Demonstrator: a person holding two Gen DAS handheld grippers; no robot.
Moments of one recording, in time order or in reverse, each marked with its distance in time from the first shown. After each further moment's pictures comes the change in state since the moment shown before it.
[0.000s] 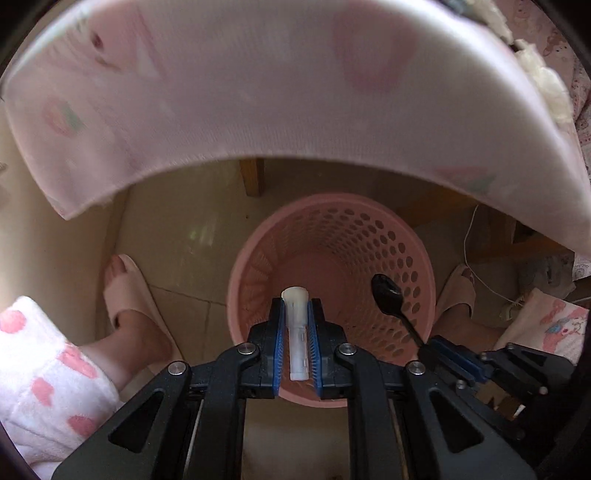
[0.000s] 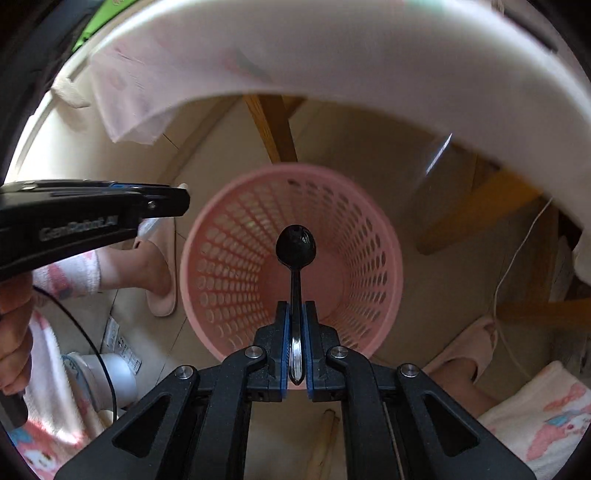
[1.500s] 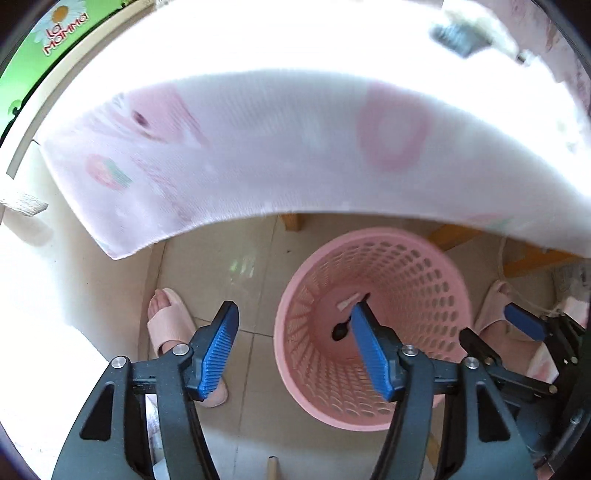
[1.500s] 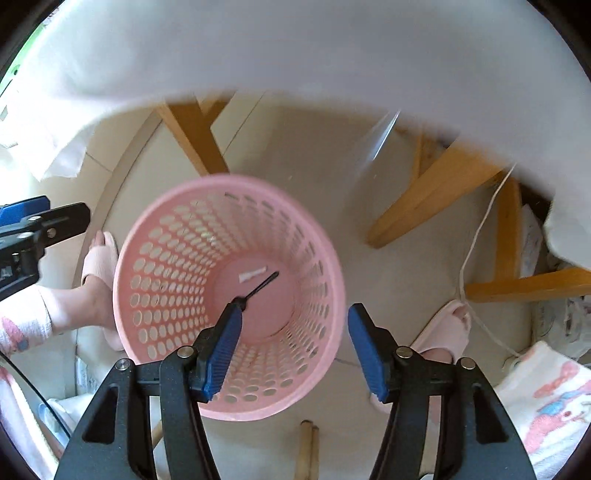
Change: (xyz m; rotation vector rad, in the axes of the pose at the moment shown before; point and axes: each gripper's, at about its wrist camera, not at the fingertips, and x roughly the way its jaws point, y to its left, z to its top) left arm -0.028 -0.001 0.003 0.056 -0.168 0.157; right arm 0.003 -0.033 0.014 0.097 -0.092 -0.216
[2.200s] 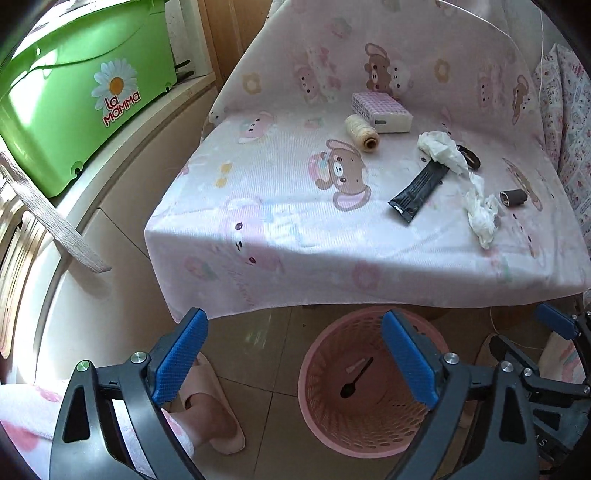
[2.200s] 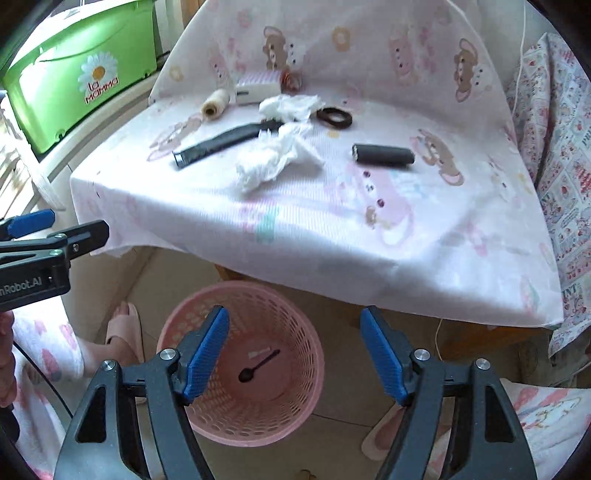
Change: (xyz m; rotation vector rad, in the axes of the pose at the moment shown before) left arm -0.092 0.017 0.006 -0.005 -0.311 0.054; right arm -0.122 -0.012 0.002 0.032 -0.358 0.002
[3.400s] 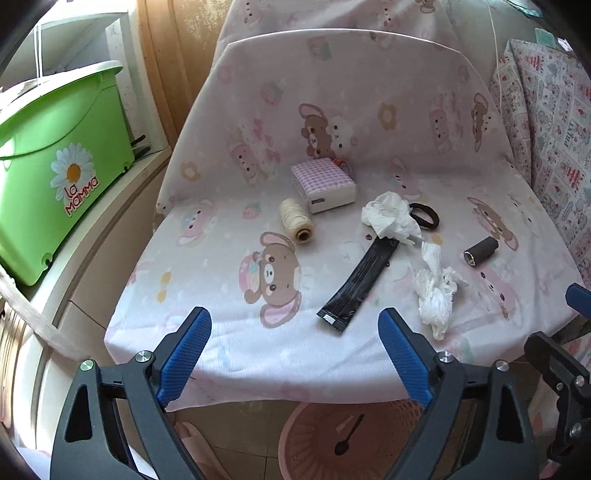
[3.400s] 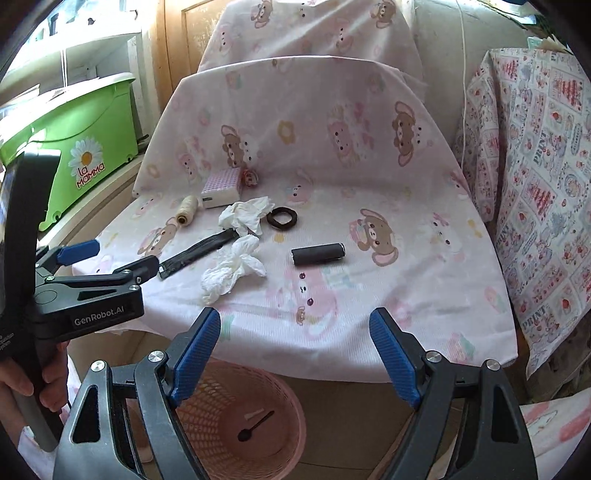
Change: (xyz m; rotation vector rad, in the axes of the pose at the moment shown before) left arm 0.004 -0.056 0.040 0.150 -0.214 -0.057; right arm -0.041 -0.040 0.025 0.112 -0.224 -0.018
